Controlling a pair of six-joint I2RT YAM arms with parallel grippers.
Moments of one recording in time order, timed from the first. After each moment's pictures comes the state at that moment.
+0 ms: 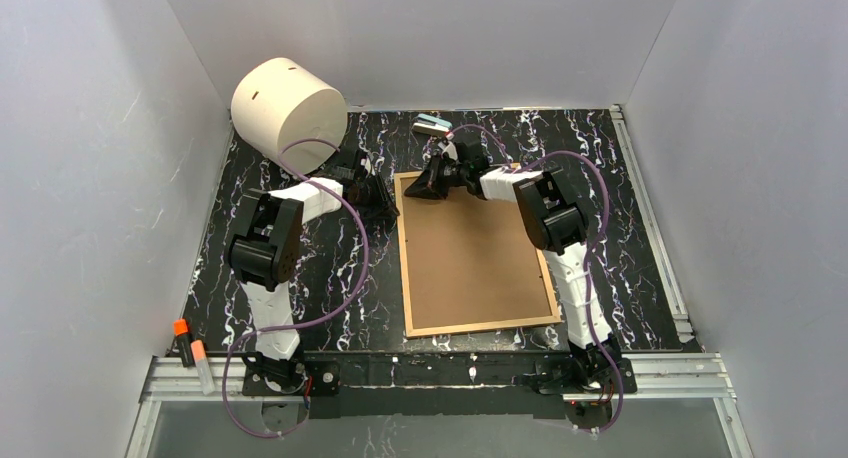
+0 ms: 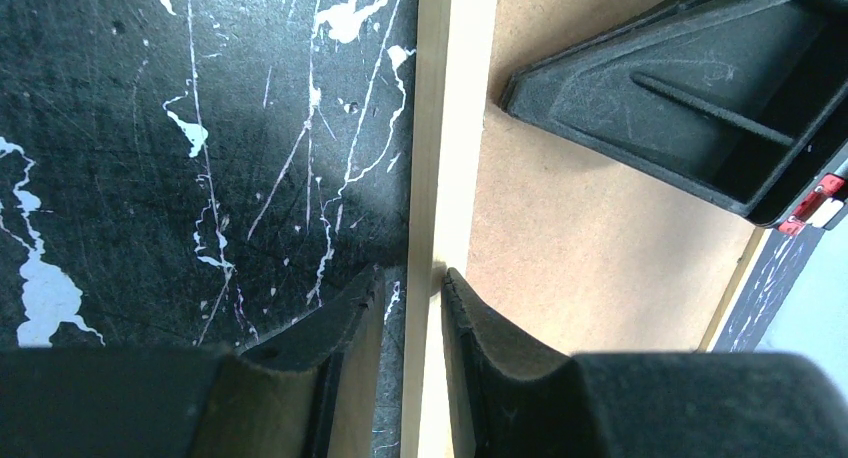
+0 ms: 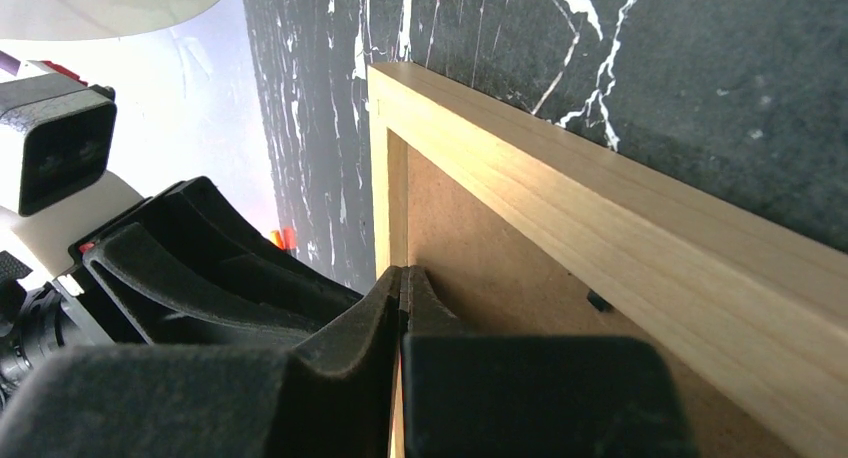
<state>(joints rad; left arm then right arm) -0.32 1.95 1.19 -0.24 0.29 -0.62 0.48 2.44 1.66 0.18 -0.75 0.95</state>
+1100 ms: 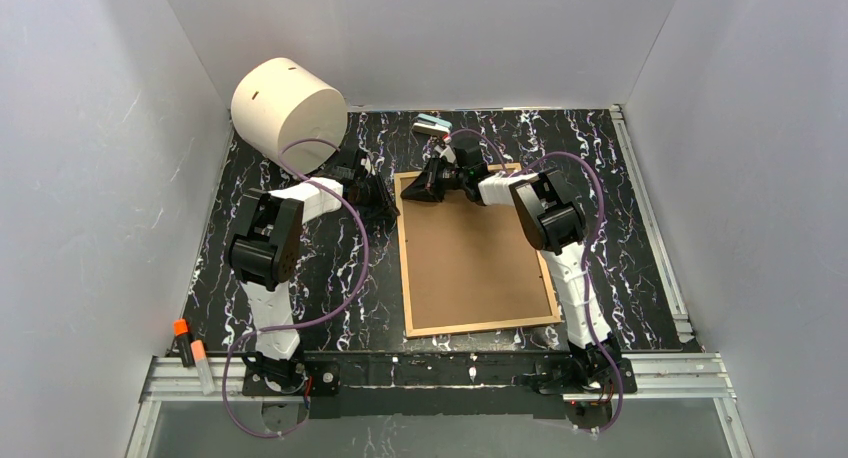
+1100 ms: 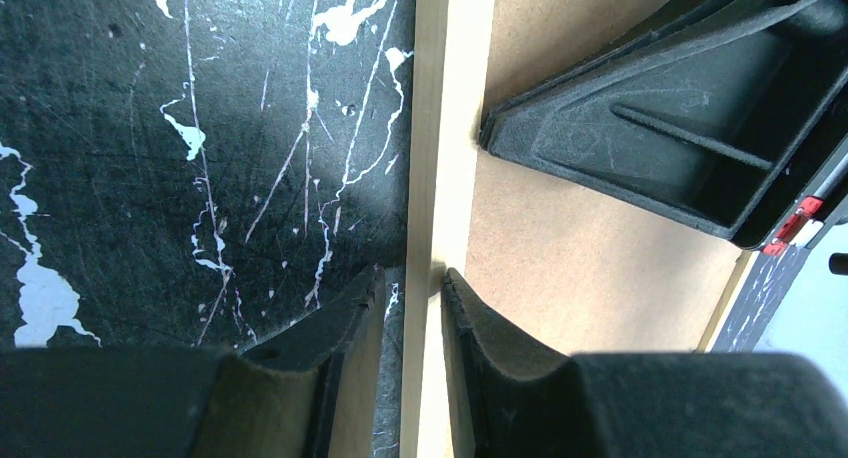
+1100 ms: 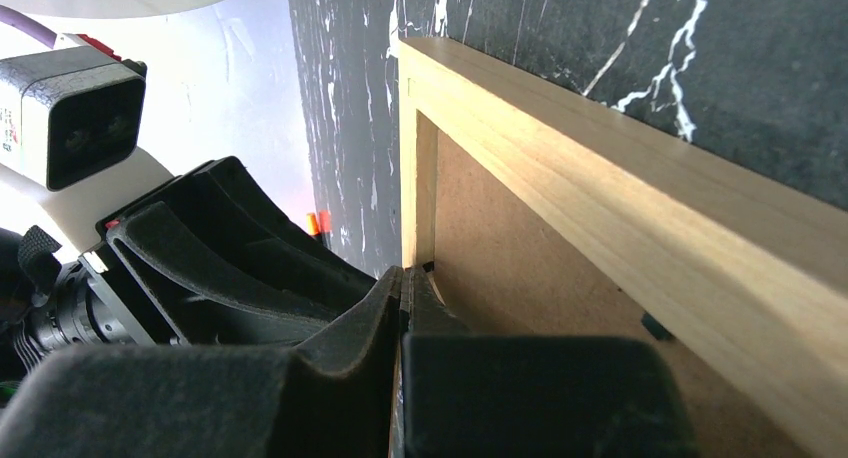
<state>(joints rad) -0.32 1.95 1.19 -0.24 0.29 -0.62 0.49 2.46 1.61 0.36 -0.82 1.07</state>
